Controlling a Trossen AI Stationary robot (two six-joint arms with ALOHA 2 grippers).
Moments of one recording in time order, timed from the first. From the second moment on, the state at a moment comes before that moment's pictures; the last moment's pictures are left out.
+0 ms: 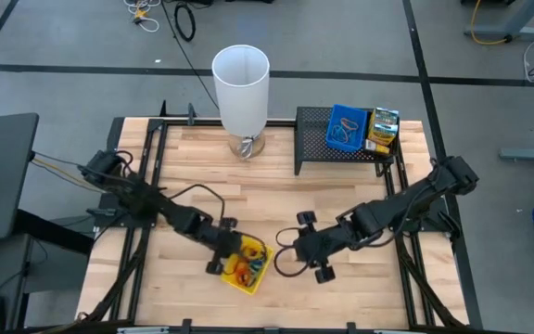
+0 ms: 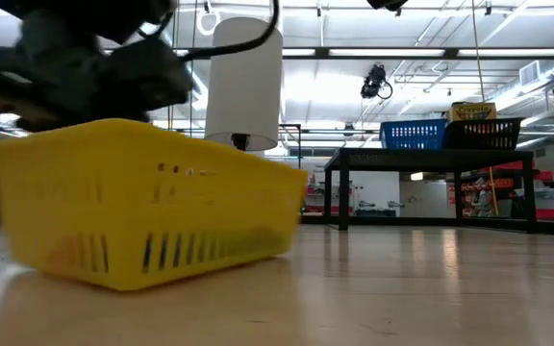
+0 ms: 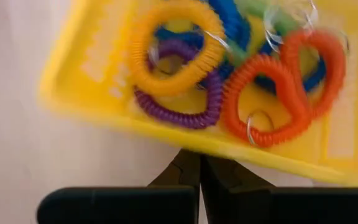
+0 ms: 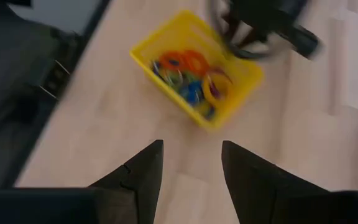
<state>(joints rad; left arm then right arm) -0.42 1.67 0.73 -0.02 -0.07 -0.18 0.47 1.60 1.36 -0.68 0.15 0.09</state>
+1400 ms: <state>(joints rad) -0.53 1.75 0.73 0.39 0.06 -0.20 0.48 1.61 1.27 -0.57 0.10 0.14</state>
